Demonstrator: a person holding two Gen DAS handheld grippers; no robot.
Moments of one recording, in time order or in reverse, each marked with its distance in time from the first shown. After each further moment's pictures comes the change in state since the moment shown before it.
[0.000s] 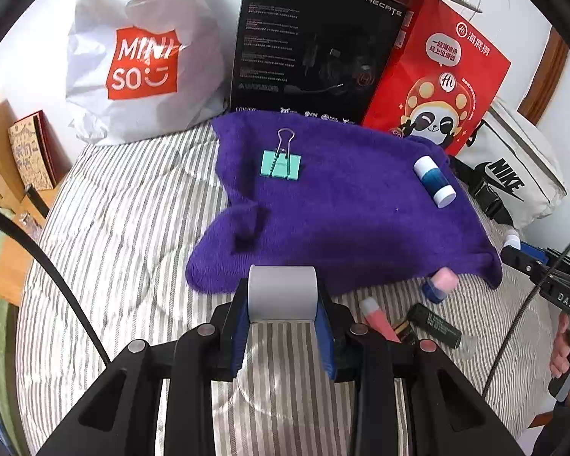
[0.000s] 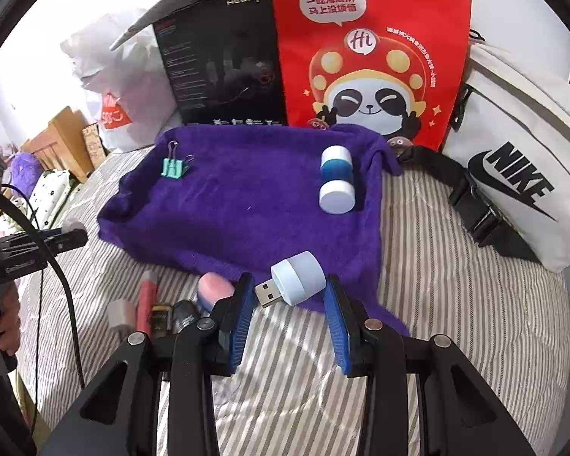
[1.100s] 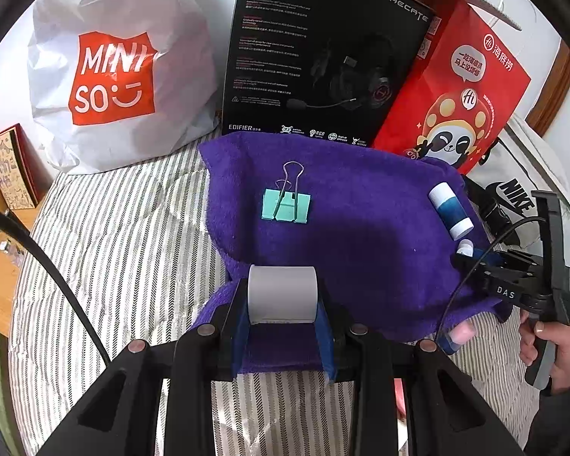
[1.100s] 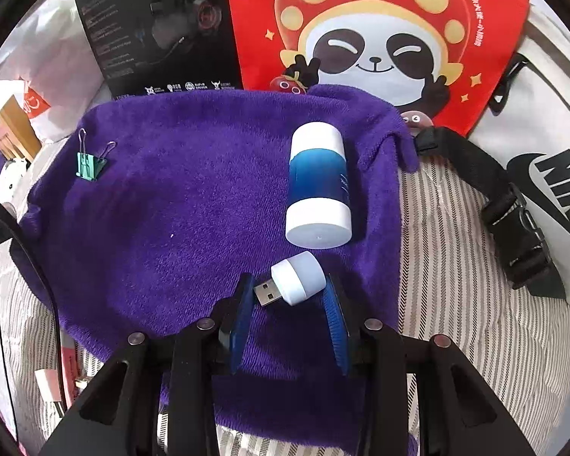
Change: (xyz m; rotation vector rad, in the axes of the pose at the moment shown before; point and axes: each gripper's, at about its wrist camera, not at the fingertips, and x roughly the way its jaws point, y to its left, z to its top) left arm 0.040 0.011 0.045 0.010 0.009 -0.038; right arm 0.113 -0.017 0.043 0.010 0.164 -0.106
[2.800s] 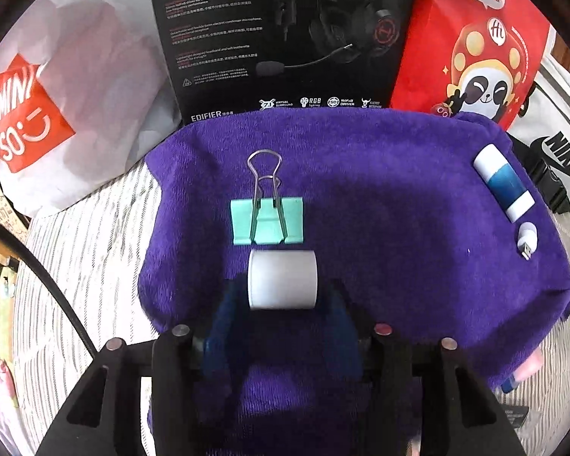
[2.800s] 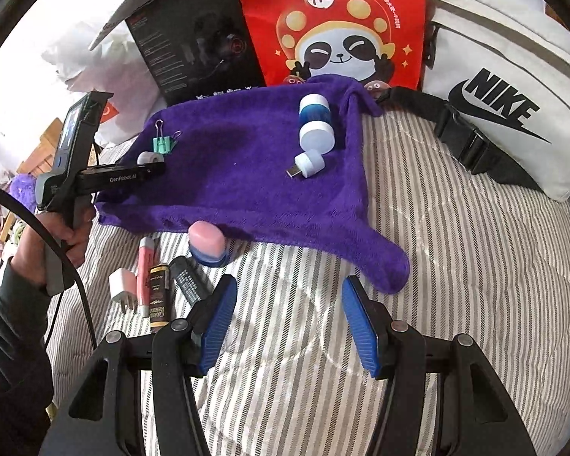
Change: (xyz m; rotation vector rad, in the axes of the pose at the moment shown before) left arm 0.079 -0.039 0.022 0.148 0.074 0.143; right arm -0.107 -0.010 -0.102 0.112 -0.068 0.160
